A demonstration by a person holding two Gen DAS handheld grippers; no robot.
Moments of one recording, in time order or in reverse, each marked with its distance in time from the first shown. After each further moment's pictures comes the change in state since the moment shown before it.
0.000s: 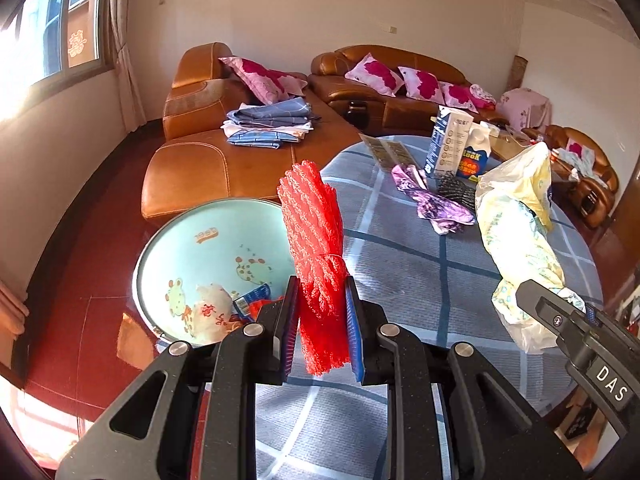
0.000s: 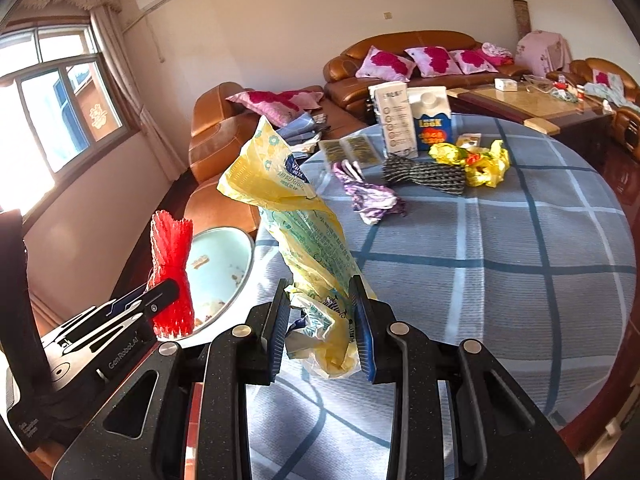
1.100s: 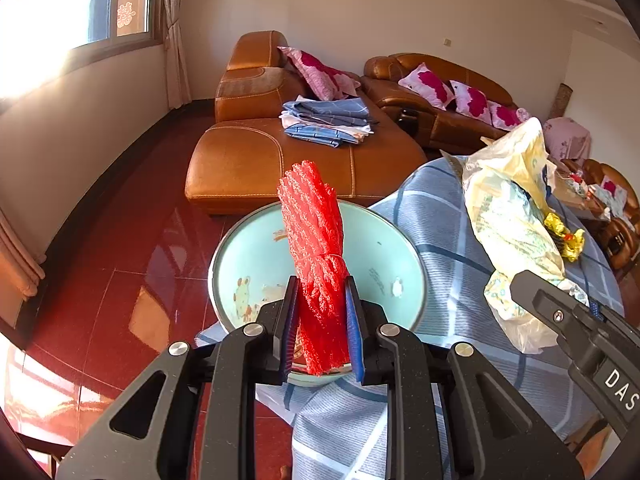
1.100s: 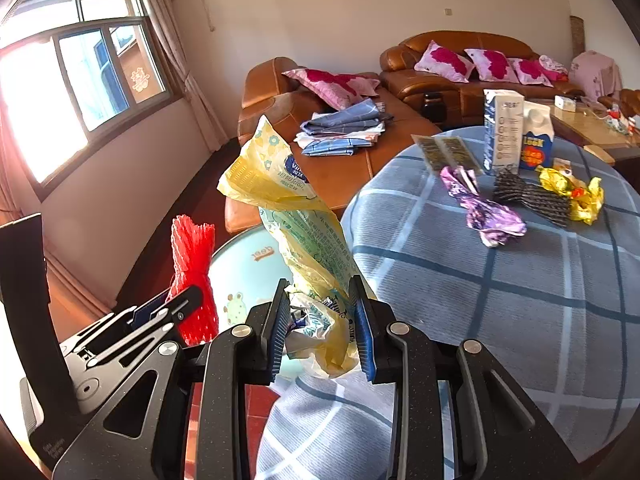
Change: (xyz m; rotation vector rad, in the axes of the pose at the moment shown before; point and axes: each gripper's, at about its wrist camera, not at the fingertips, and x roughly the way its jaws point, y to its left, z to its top) left arm 0.014 0.087 0.003 -0.141 0.007 0.106; right arm 0.060 0.094 0.017 -0.133 0.063 0.117
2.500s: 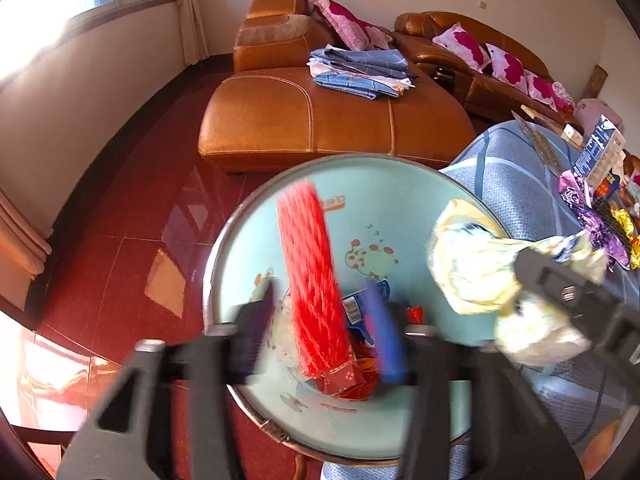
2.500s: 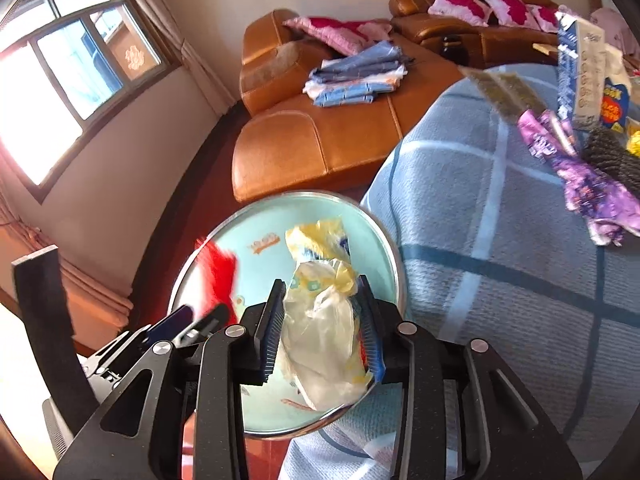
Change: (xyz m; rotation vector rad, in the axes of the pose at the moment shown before) left arm 0.103 0.030 0.016 -0.035 0.169 0.096; right arm 0.113 -0.001 0.018 0.074 0.167 0.089
